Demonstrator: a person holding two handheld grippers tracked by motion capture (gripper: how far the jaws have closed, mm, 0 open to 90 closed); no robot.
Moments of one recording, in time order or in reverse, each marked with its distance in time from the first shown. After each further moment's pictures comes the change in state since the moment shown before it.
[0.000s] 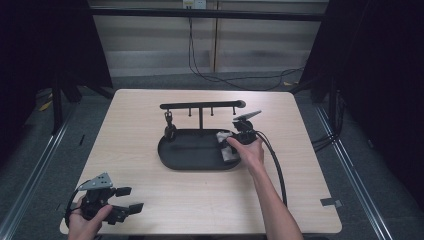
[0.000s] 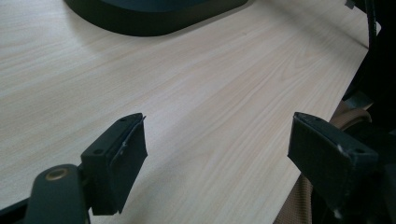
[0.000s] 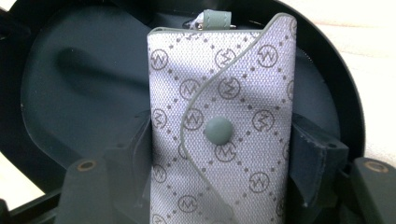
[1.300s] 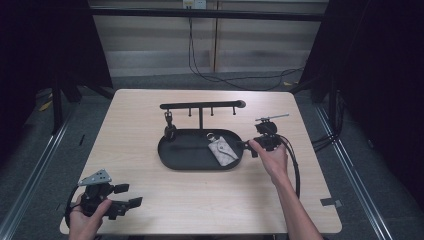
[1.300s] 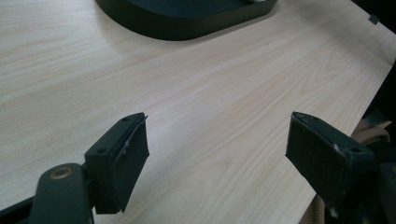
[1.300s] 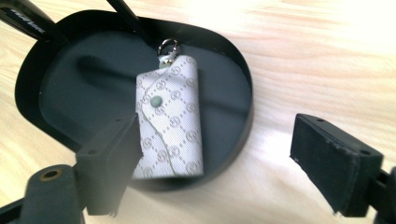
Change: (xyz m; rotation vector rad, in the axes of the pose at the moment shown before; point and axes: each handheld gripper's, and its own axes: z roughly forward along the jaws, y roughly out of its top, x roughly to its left) left arm 0.008 0.003 0.002 -0.023 0.055 -0.069; right arm -0.017 -0.038 -0.075 -0.220 -0.042 -0.116
